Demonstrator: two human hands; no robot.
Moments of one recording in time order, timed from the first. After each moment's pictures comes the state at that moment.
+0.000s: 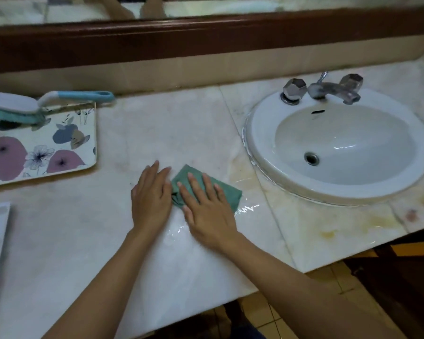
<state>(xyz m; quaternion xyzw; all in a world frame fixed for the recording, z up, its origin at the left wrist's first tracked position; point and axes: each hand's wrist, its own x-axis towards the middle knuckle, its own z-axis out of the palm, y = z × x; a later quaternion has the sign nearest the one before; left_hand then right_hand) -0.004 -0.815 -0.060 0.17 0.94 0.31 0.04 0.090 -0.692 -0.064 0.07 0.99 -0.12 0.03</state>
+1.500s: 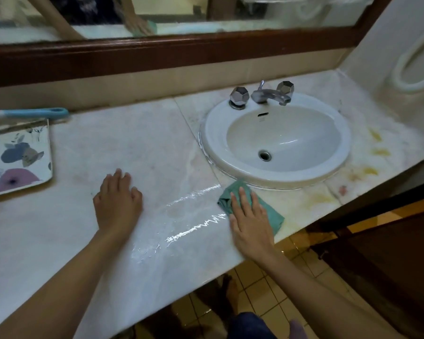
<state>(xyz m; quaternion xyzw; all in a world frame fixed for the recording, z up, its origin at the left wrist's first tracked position) 0.002 -0.806 -0.057 0.18 0.96 0.19 0.04 0.229 -0.596 -0.051 0.28 0.95 -0.11 0.04</state>
